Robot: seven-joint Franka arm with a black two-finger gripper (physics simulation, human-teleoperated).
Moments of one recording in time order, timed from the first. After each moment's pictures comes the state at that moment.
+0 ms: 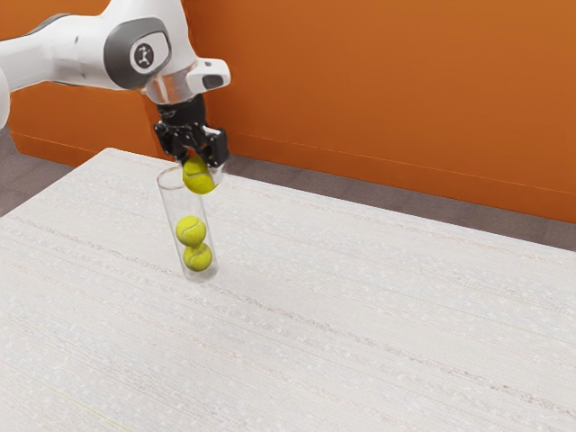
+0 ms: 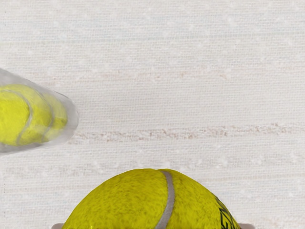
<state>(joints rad) -0.32 0.08 0.31 -1.65 -0.06 1.77 0.04</state>
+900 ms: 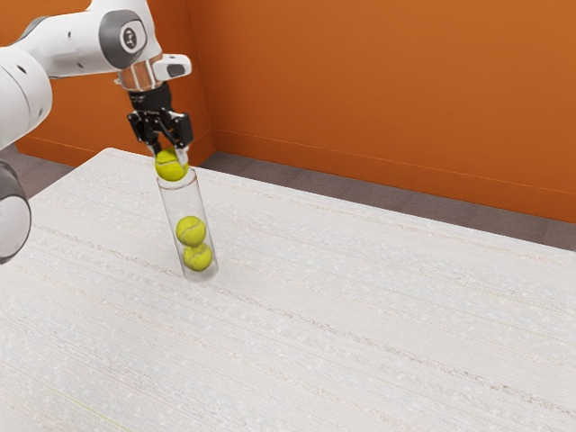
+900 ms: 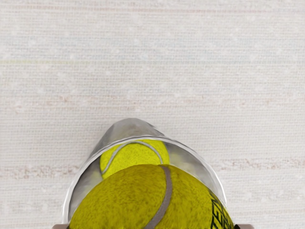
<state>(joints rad) -0.03 0.46 0.31 -1.20 -0.23 1.59 0.30</state>
